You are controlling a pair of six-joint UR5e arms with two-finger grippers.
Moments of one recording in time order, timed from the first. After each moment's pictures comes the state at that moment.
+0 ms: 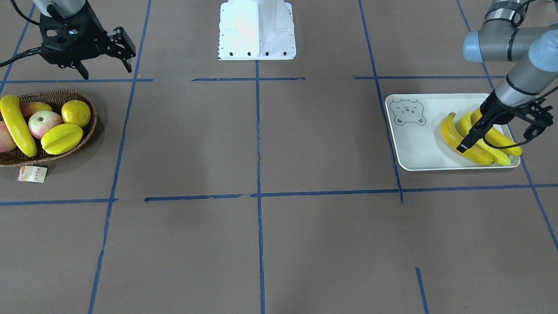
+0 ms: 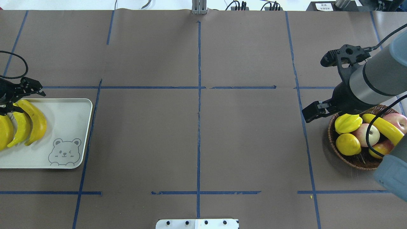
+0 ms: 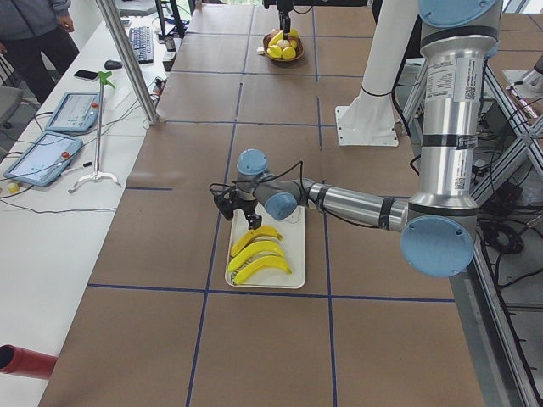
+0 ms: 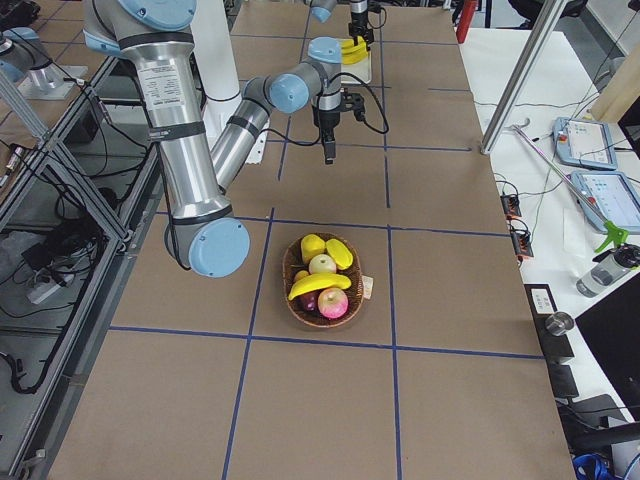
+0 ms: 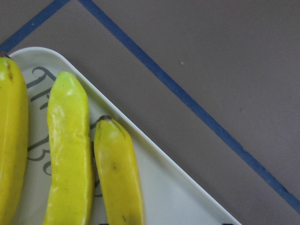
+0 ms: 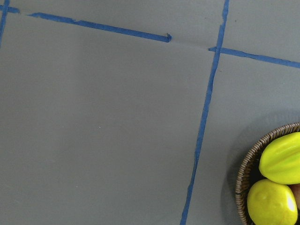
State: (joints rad) left arm -1.00 -1.56 -1.76 -2.07 -2.12 -1.49; right arm 0.81 -1.35 2.32 -1.94 2.06 0.73
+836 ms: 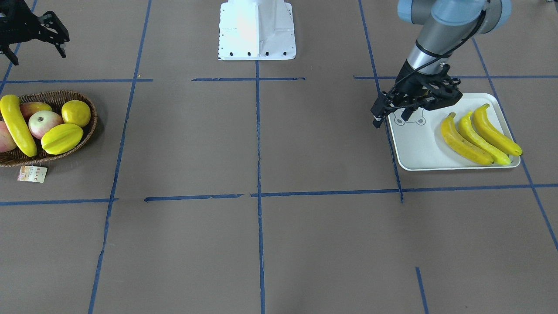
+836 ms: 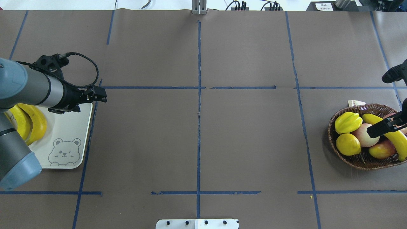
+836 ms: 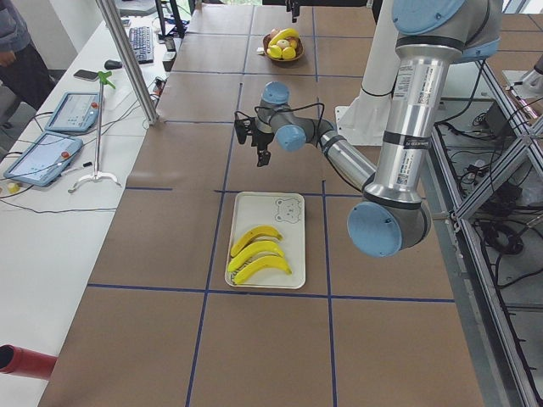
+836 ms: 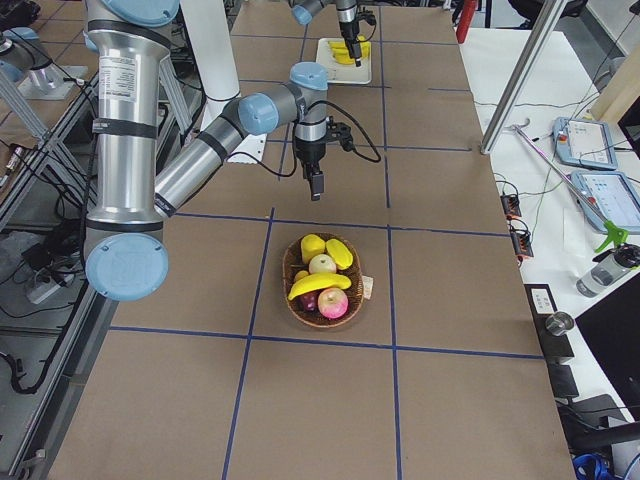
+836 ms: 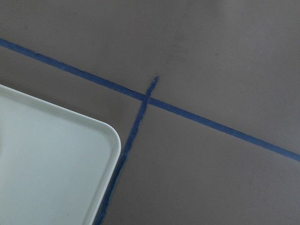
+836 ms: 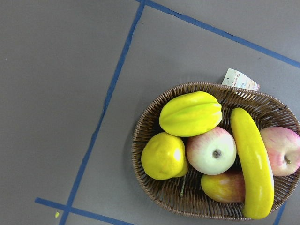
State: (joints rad) left arm -0.73 -1.75 -1.99 -1.87 -1.89 -1.43; right arm 0.94 -1.67 2.43 -1.92 2.07 0.39
